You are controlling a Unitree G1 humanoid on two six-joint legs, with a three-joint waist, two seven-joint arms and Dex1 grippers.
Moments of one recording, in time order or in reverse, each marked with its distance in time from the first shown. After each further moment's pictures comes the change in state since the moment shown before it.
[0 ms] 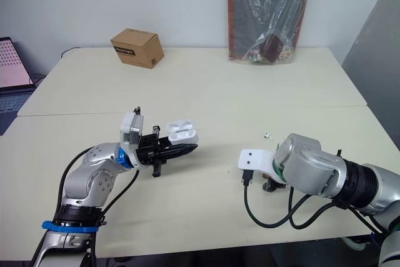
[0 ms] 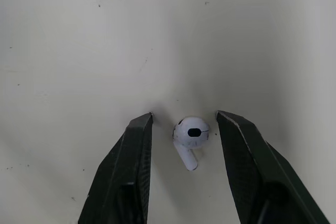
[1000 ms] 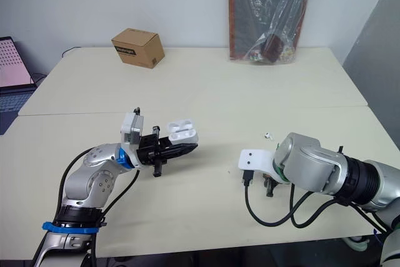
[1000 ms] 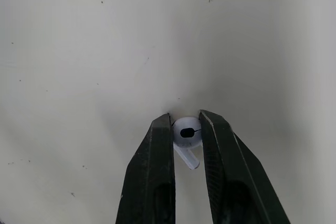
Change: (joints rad) left arm 0.008 -0.003 0.000 -0.009 0.000 -0.003 0.020; right arm -0.024 -0.051 0.015 0.001 0.077 -0.065 -0.047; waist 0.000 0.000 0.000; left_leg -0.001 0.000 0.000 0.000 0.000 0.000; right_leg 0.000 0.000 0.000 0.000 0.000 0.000
